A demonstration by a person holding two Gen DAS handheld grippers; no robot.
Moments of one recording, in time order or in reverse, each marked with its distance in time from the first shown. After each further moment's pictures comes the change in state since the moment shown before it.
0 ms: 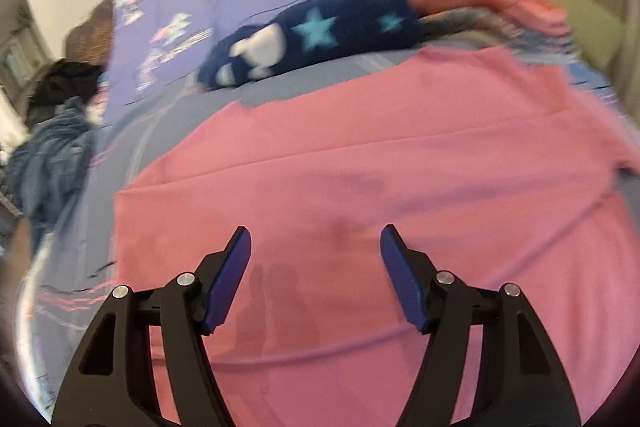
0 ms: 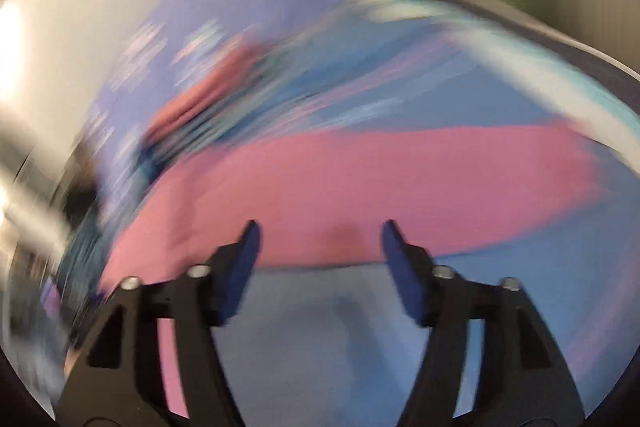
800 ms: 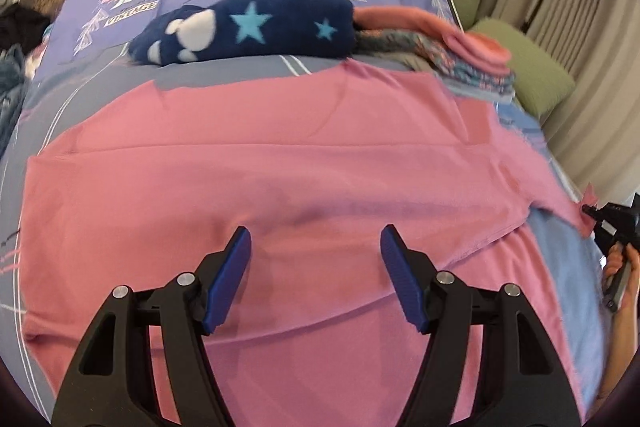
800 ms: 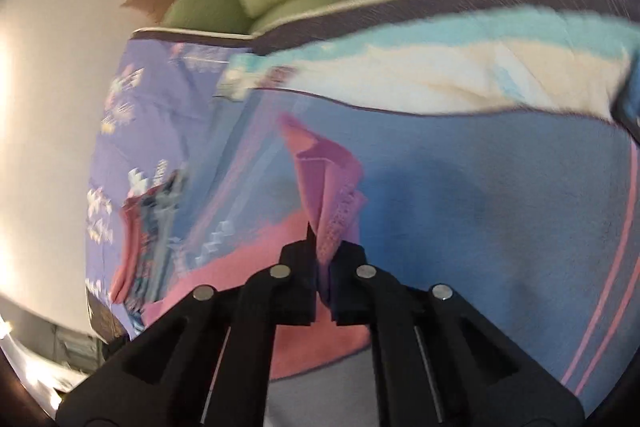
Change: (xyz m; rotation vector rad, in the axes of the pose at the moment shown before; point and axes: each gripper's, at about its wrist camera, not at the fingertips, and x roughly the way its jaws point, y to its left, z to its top) left arm 0.007 -0.005 -0.001 -0.187 0.009 -0.292; right arm 0.021 -0.112 0.028 0.406 -0.133 0.073
